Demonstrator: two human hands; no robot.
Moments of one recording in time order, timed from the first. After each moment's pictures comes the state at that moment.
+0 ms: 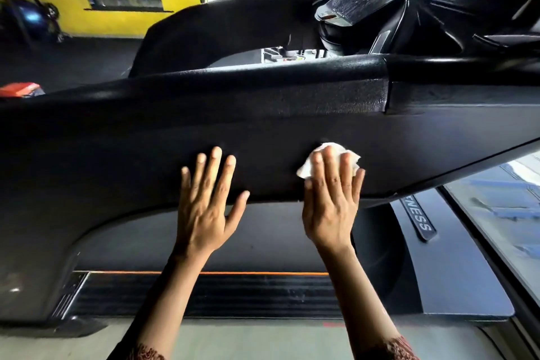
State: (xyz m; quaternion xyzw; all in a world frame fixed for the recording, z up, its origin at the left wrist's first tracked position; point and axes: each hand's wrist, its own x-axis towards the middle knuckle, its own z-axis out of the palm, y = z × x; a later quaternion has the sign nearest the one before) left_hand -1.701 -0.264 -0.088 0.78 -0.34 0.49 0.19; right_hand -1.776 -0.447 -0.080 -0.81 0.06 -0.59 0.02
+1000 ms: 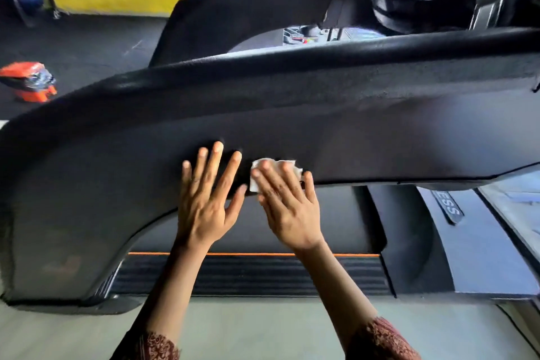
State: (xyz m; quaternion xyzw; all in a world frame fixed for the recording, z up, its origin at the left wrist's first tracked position) left_hand -1.642 -0.126 -0.115 0.79 -0.34 0.48 0.19; right_hand -1.710 -0.284 -0.121 -0.85 -0.07 -0.52 -0.02
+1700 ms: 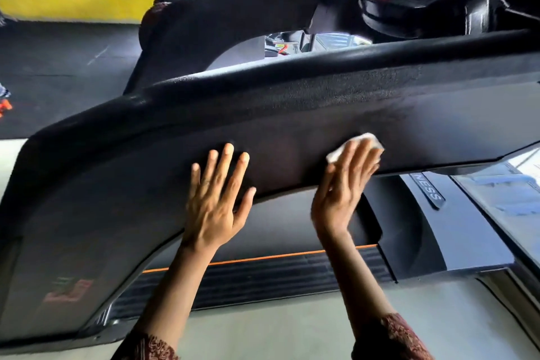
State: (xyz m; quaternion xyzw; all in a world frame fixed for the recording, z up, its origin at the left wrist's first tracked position) left_hand -1.615 -0.079 -0.113 0.77 -0.38 0.47 0.21; right_hand -1.697 -0.259 -0.106 -0.77 0.20 -0.58 0.14
